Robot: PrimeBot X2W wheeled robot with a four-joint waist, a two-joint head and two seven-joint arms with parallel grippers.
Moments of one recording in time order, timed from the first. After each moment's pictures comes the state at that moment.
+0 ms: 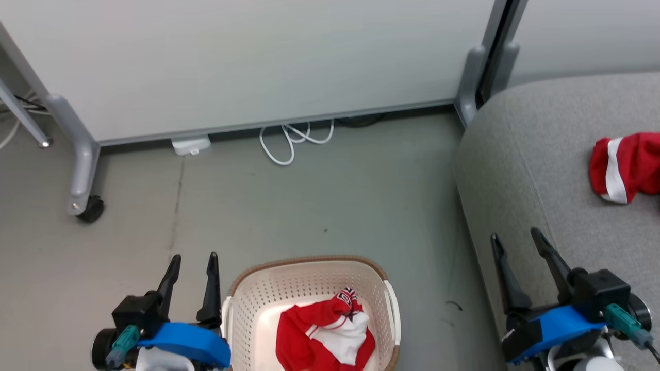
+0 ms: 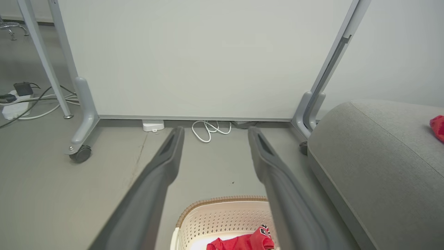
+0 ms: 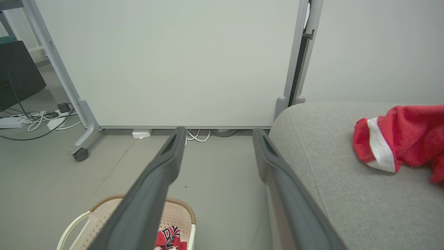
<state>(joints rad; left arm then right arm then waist) -0.11 0.08 -0.09 0.45 -0.26 -0.13 -0.26 -0.03 -0.05 -0.02 0.08 0.08 0.13 -0.08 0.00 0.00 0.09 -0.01</state>
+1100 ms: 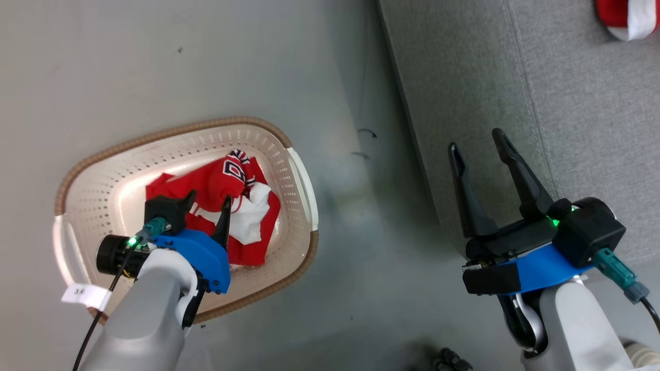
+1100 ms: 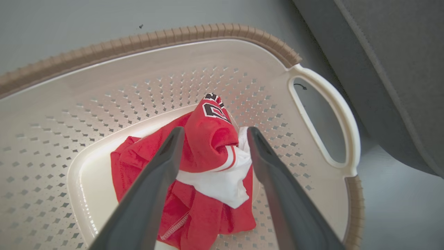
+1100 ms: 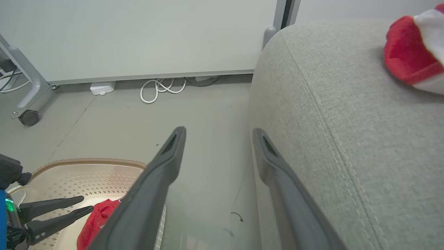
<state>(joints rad) -0.62 0.17 -0.45 0.98 -0.40 -0.13 -0.22 -0.29 -0.05 0.14 0.04 0.14 0.13 -0.20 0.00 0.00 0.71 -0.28</state>
